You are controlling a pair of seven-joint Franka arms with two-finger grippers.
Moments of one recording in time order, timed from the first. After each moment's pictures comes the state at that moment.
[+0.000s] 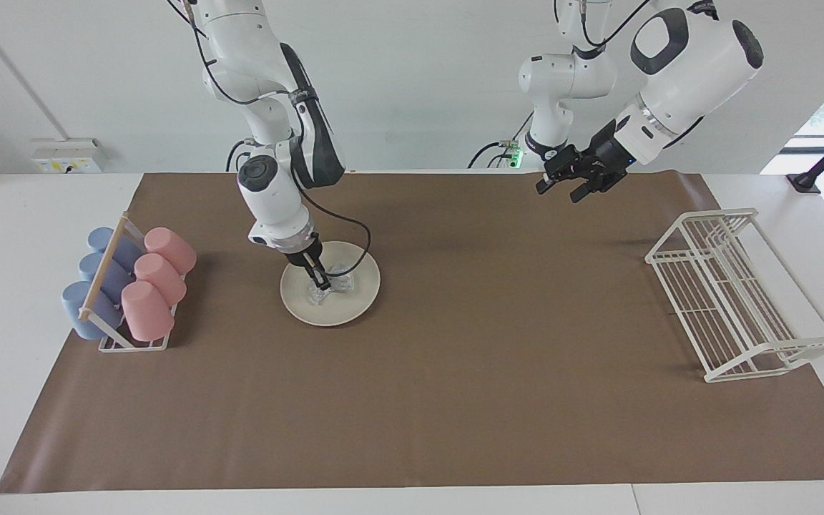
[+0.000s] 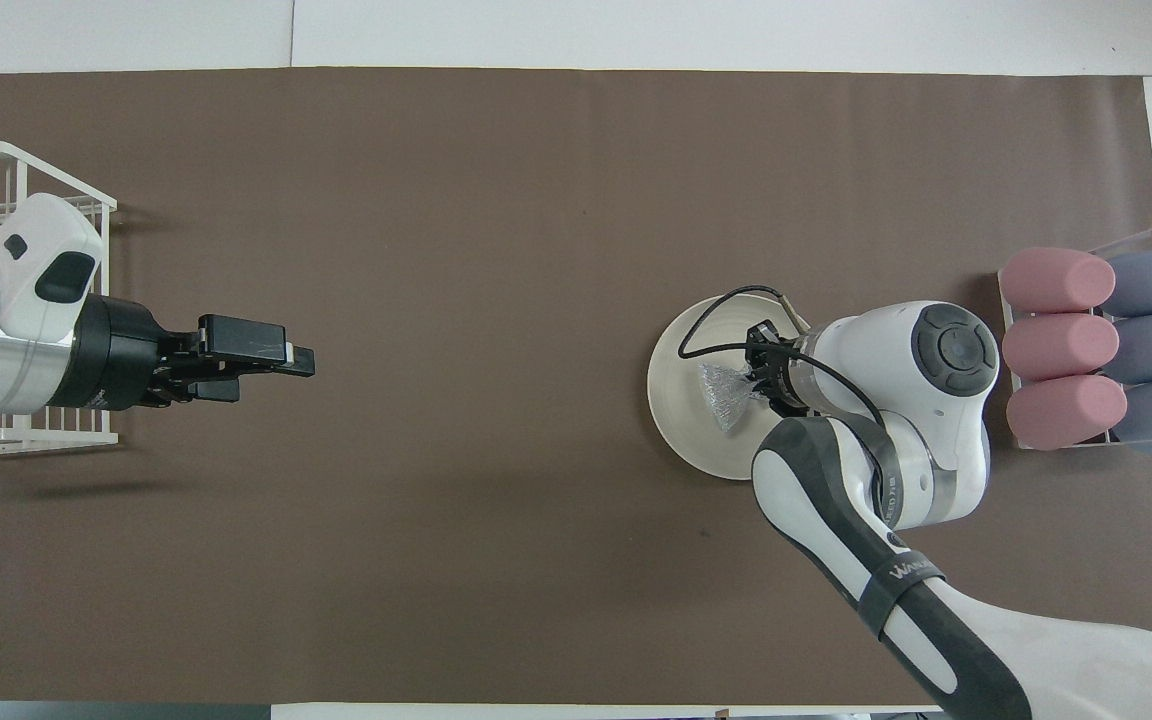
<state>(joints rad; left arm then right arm) -0.12 -0.17 -0.05 -1.96 -0.52 1.77 -0.15 0.27 0.14 0.01 -2.26 0.24 2.47 1.20</state>
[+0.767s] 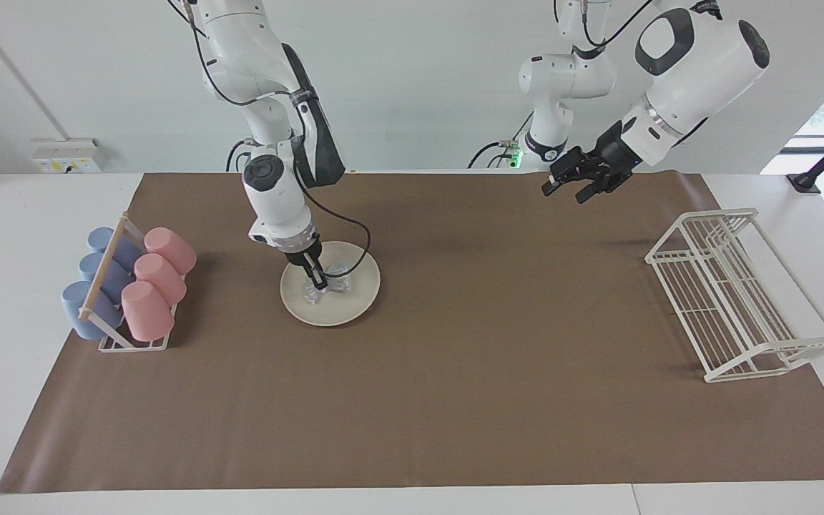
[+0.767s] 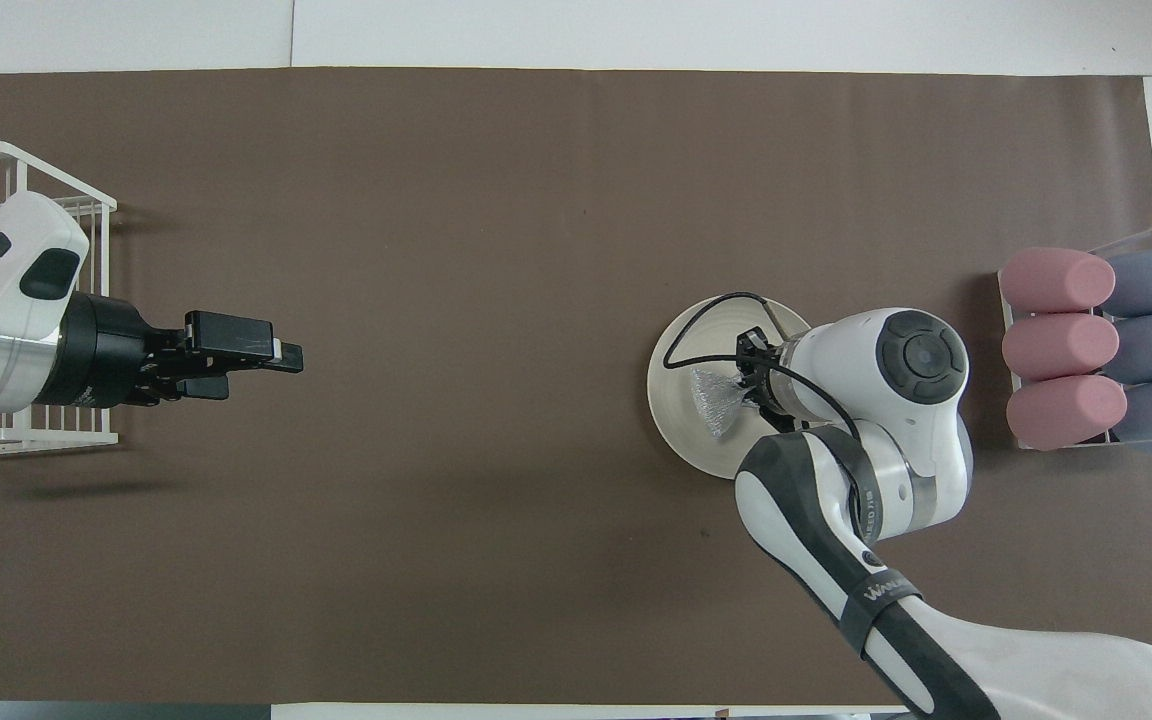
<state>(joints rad) -0.11 -0.17 -0.04 -1.96 -0.52 1.77 -0.15 0.33 0.14 0.02 -2.26 0.17 2.46 1.35</state>
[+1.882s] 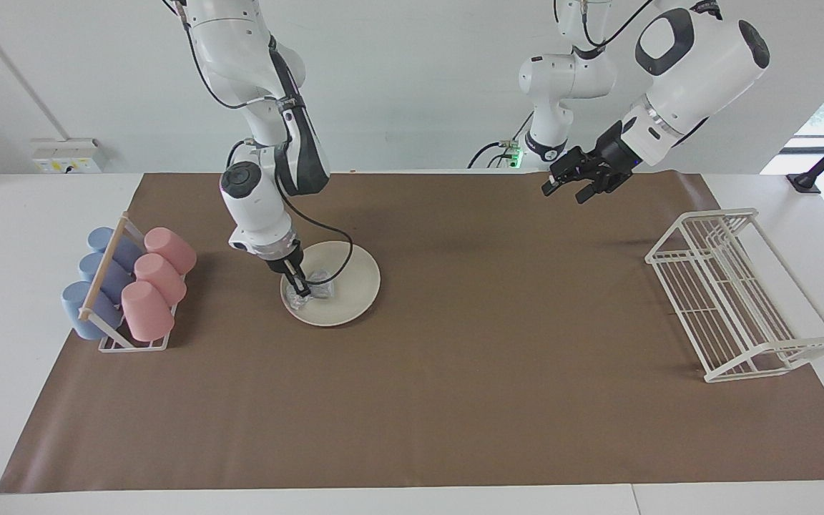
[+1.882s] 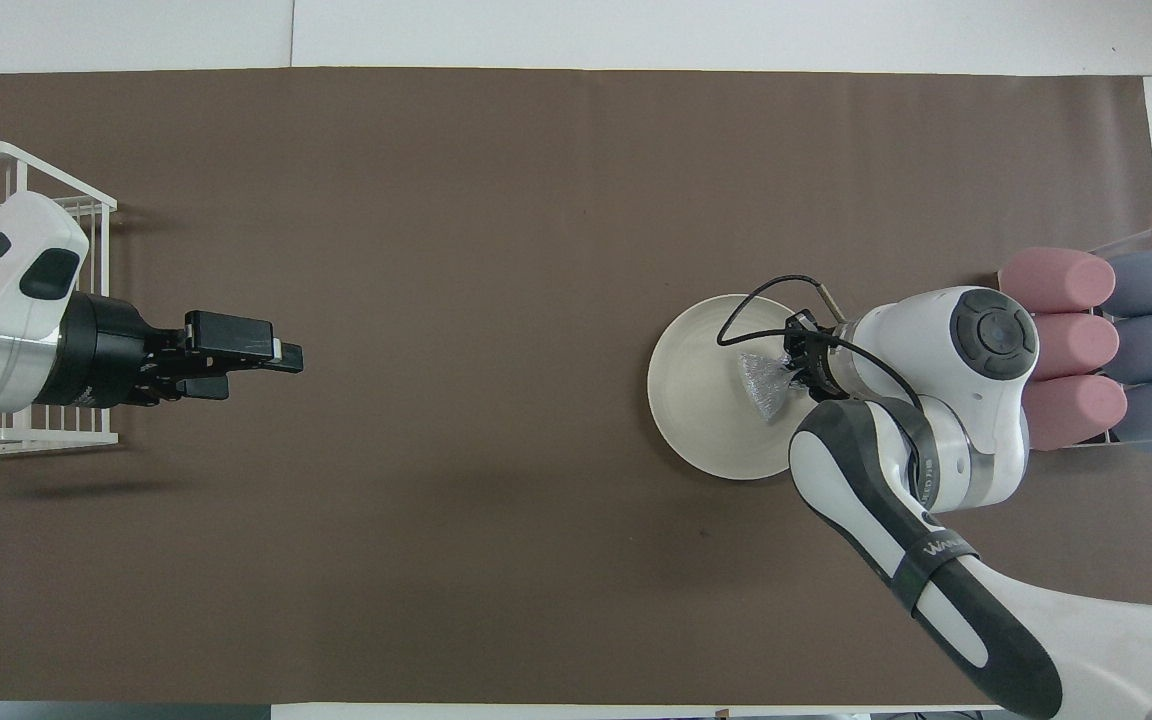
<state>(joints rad) -0.11 -0.17 -0.04 -1.96 -0.52 1.77 -0.15 0.19 0.16 0.02 -2.25 0.17 2.46 1.17</state>
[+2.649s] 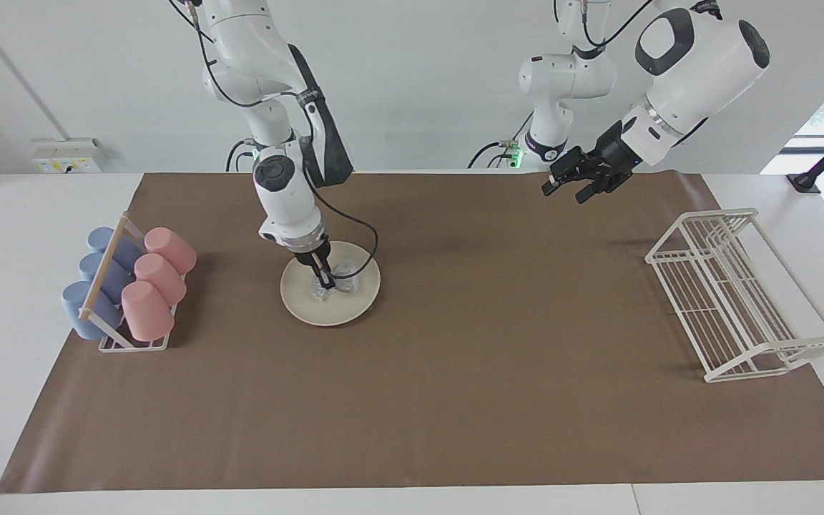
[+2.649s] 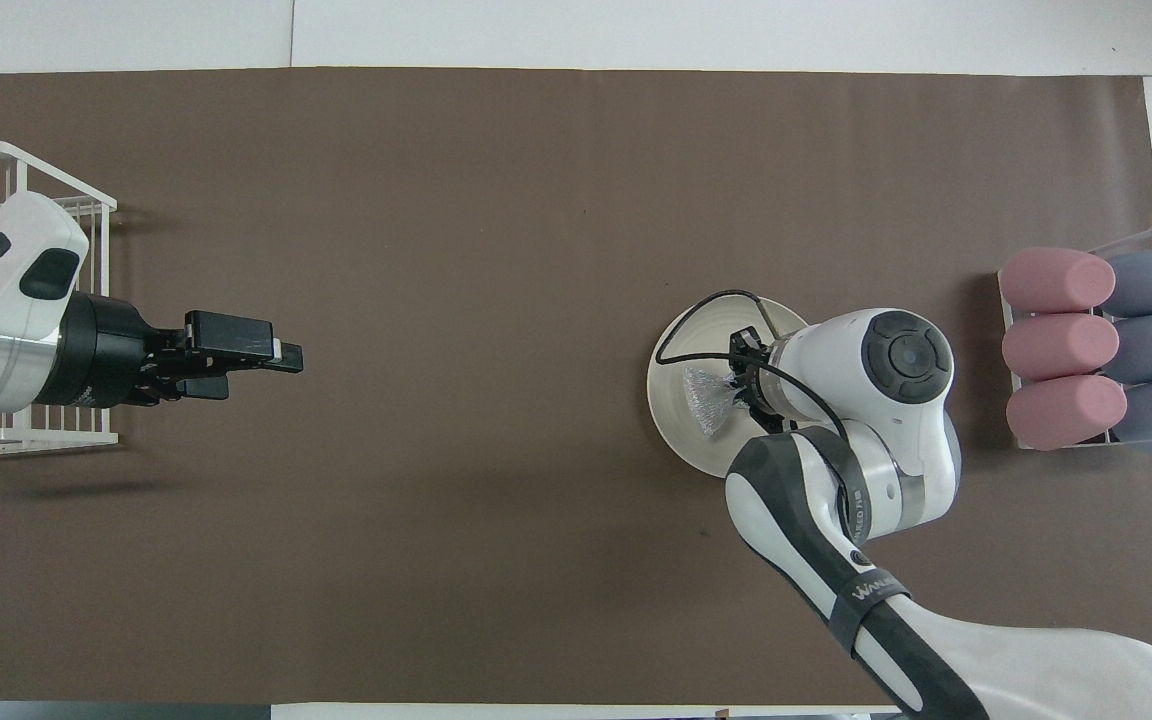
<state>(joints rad) -0.11 -0.17 -0.04 -1.96 -0.52 1.77 -0.15 0.34 0.16 0.02 -2.25 0.17 2.46 1.43</state>
